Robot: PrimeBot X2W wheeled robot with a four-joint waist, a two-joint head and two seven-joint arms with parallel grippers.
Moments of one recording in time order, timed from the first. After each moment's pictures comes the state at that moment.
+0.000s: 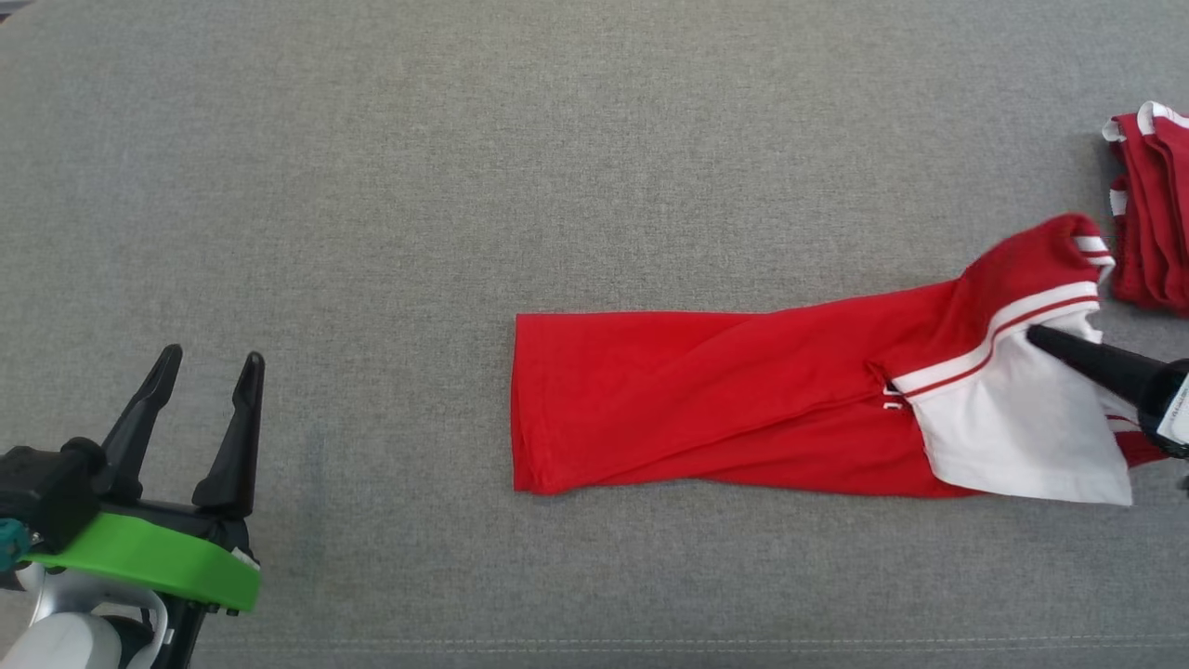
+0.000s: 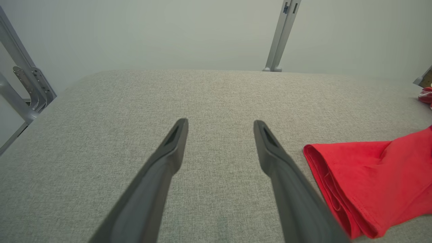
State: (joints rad) left arm -0.06 0.52 -0.33 -0.14 -0.71 0.12 -0.20; right arm -0.14 -0.79 0.26 -0.08 1.38 -0.04 0.58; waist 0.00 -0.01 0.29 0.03
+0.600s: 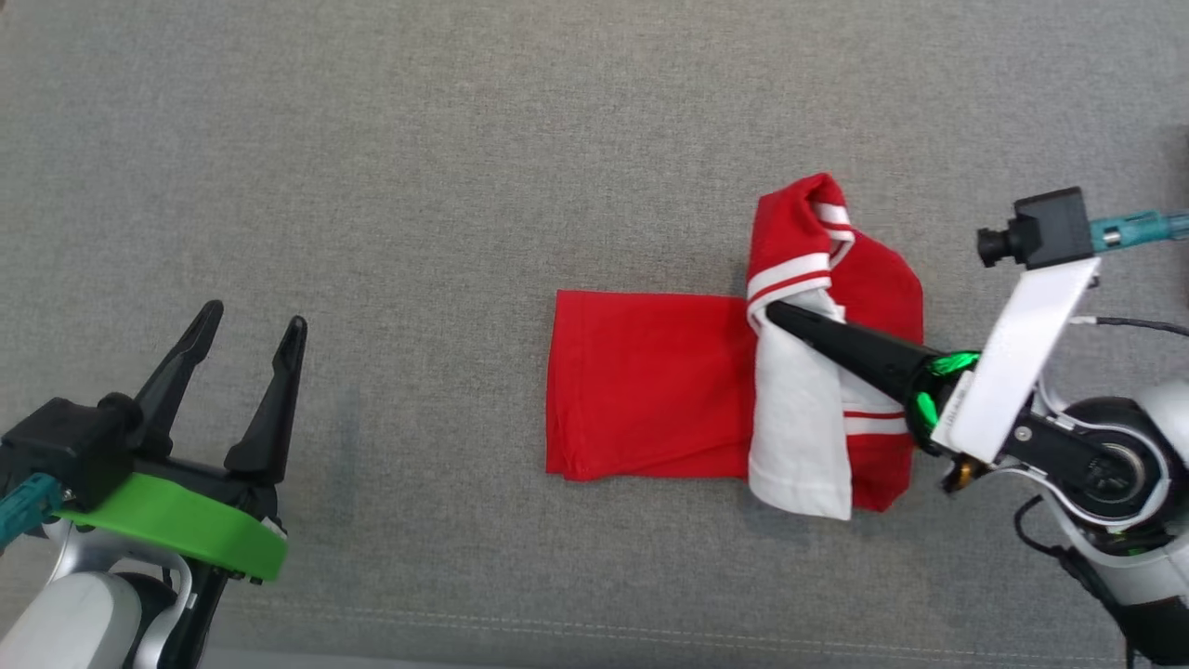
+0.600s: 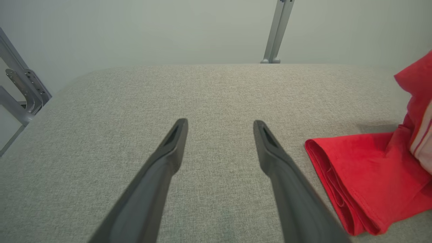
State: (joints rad) left arm -0.14 0.52 -0.39 -0.17 -0.67 0.11 -0.14; right arm -0.27 -0.49 0.41 -0.31 1.40 -0.11 0.56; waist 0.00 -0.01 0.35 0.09
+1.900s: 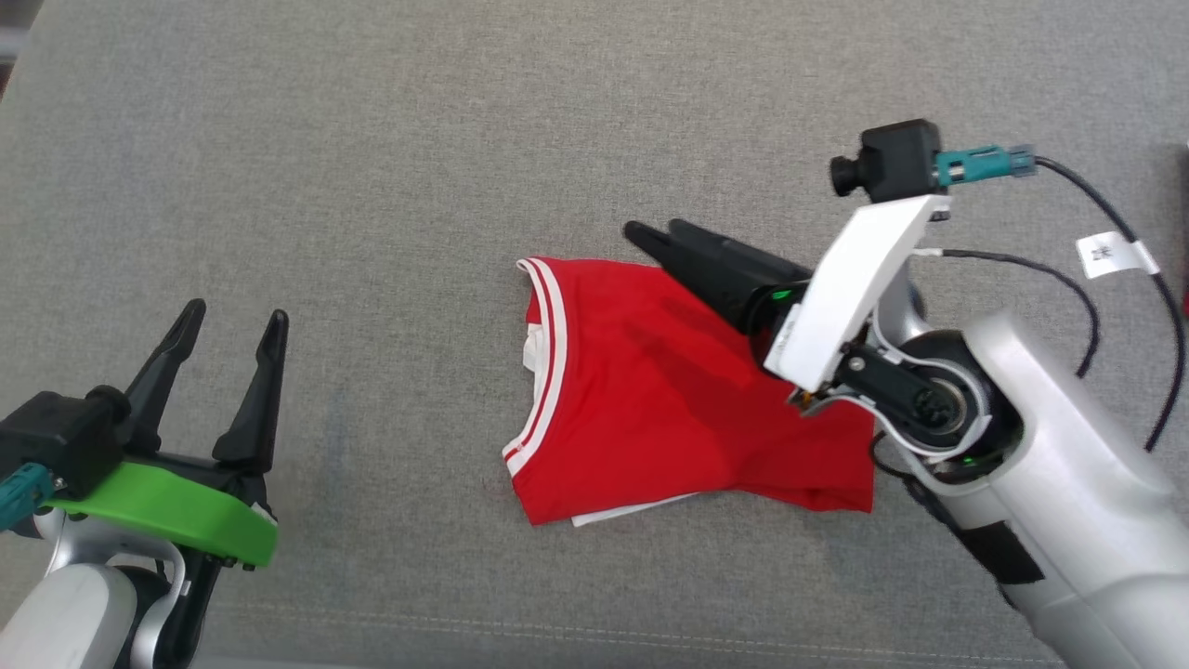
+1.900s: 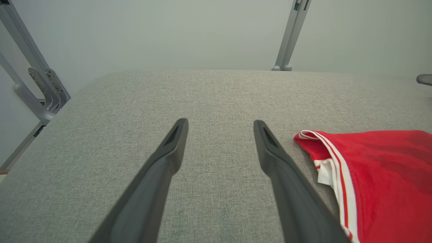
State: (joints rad) left arm -0.16 0.49 -0.37 -0.11 -0.67 0.11 -0.14; right arm -0.52 -0.22 0.58 -0.07 1.15 -0.13 0.44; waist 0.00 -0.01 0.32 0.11
